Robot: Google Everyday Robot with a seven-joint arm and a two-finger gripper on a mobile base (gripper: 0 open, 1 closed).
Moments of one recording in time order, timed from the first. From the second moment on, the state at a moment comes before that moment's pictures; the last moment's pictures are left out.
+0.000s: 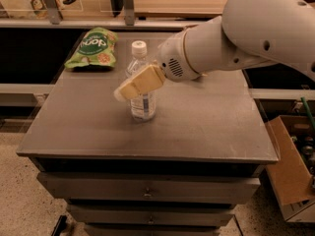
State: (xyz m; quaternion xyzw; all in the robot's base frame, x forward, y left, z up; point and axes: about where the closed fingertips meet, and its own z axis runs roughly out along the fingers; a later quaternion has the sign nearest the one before) arm 0.536 0.030 0.937 -0.46 0.75 0.23 0.41
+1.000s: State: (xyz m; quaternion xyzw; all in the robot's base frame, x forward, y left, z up) arm 0.535 0.038 0.938 -0.48 0.74 0.23 0.42
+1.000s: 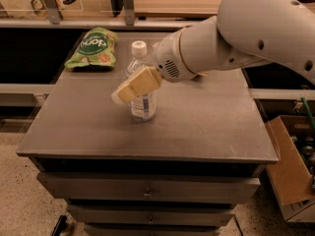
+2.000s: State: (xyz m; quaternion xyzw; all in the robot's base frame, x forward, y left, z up) arm 0.539 0.031 0.926 -0.49 0.73 0.21 0.43
